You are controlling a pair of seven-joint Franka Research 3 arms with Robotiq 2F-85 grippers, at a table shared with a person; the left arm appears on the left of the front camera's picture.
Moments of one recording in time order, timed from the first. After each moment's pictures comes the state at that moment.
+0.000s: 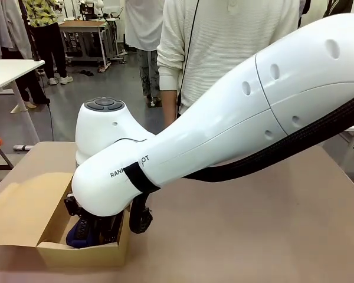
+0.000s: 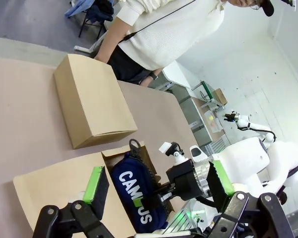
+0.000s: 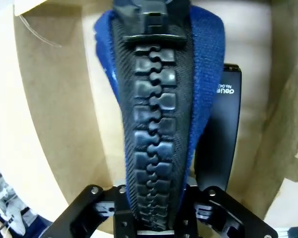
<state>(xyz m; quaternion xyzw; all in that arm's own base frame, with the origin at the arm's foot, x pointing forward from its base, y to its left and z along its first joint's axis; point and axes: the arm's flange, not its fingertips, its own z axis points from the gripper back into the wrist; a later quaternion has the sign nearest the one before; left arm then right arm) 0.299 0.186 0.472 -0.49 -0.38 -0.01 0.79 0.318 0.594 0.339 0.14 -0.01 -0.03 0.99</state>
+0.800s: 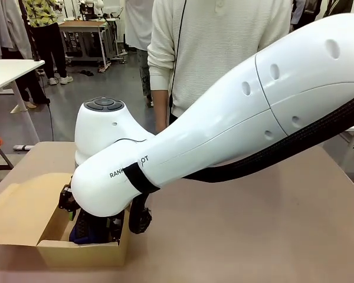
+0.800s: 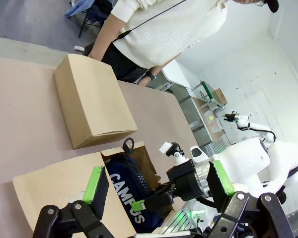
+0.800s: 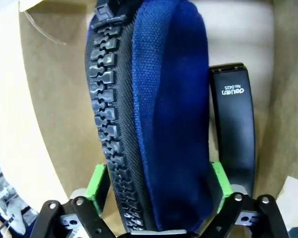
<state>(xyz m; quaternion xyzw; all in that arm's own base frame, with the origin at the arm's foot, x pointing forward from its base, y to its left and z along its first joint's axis) 0.299 0.186 0.472 -0.49 -0.38 -0.01 0.79 0.317 0.596 0.341 0.14 -0.01 -0.02 0.99</state>
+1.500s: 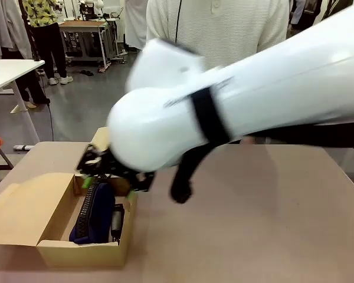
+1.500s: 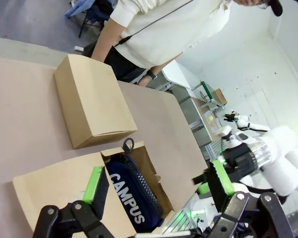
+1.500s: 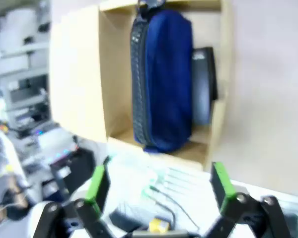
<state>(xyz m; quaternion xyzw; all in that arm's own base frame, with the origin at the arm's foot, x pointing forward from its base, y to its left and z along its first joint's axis) 0.299 0.186 0.472 -0.49 -0.38 -0.01 0.79 0.290 0.476 0.462 0.26 -0.02 0.01 0.97</state>
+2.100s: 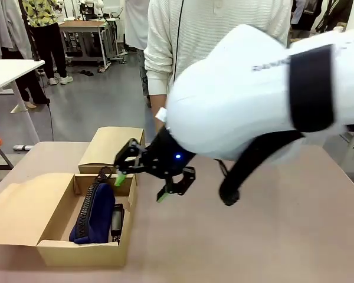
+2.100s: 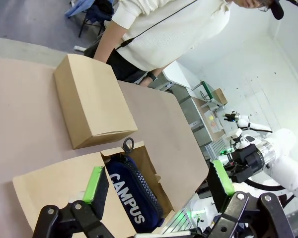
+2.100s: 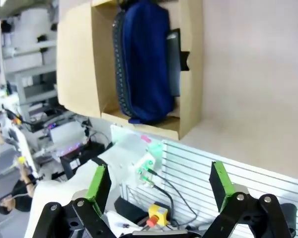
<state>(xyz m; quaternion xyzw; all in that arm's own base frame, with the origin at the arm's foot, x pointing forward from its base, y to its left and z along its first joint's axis) 0.299 0.186 0.472 -0.49 -0.38 -0.01 0.79 0.270 0.420 0.472 0.29 -0.01 0.01 0.96</state>
